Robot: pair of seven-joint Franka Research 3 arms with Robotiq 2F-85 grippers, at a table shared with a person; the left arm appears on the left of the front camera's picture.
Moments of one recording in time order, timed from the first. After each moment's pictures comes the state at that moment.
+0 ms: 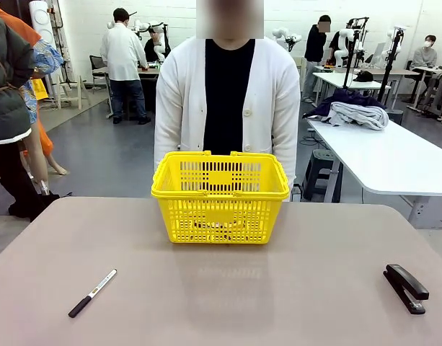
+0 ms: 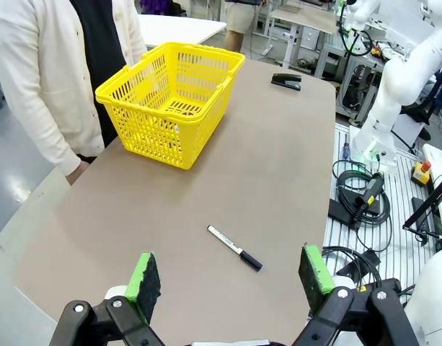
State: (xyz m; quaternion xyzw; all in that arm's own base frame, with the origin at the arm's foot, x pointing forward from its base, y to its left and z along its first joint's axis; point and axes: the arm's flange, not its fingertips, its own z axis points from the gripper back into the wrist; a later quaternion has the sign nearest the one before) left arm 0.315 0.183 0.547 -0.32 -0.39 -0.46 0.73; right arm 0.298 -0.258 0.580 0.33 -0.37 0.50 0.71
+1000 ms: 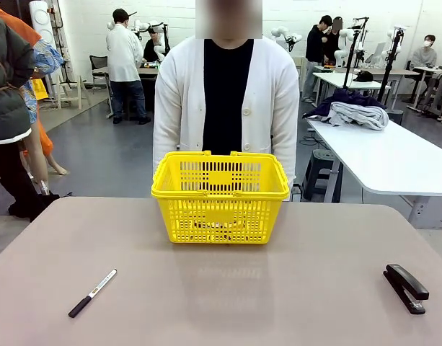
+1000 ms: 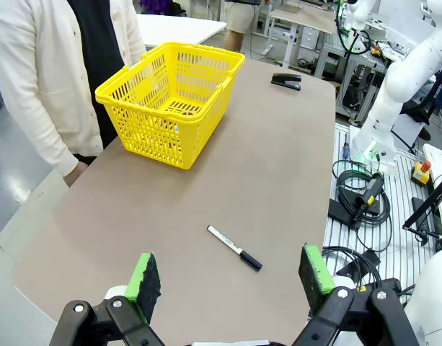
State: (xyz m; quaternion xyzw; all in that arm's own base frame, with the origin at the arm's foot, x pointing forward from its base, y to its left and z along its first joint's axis) left arm 0.315 0.183 0.547 -0.32 -0.39 -0.46 0.73; right arm 0.293 -0.249 0.586 0.32 -0.37 0.49 0.72
